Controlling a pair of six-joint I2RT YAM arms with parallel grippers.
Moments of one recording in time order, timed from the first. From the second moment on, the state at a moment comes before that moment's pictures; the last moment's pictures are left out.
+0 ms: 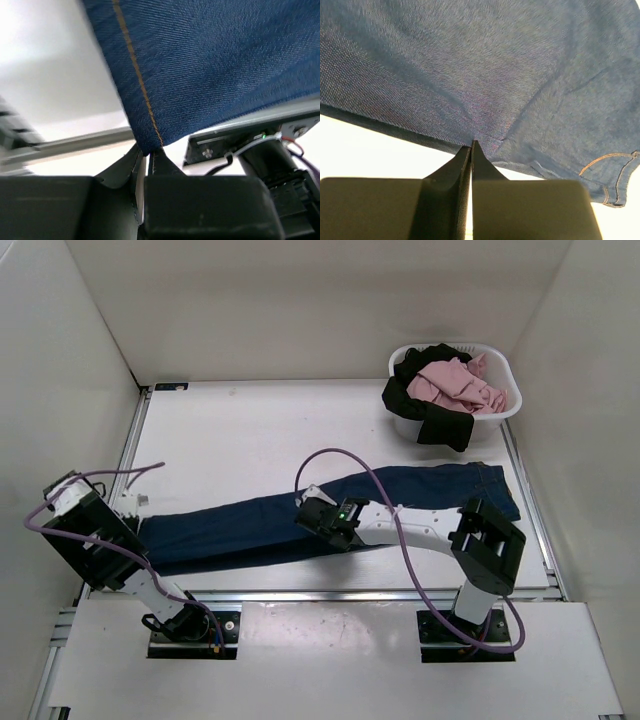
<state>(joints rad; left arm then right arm) 0.80 1.68 1.12 -1.21 0.08 0.85 1.15 1.71 1.15 -0.74 0.52 0.15</state>
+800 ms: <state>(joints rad) 0.81 1.68 1.17 -1.21 -0.04 0.87 1.14 1.69 1.09 -0.83 0.52 0.25</state>
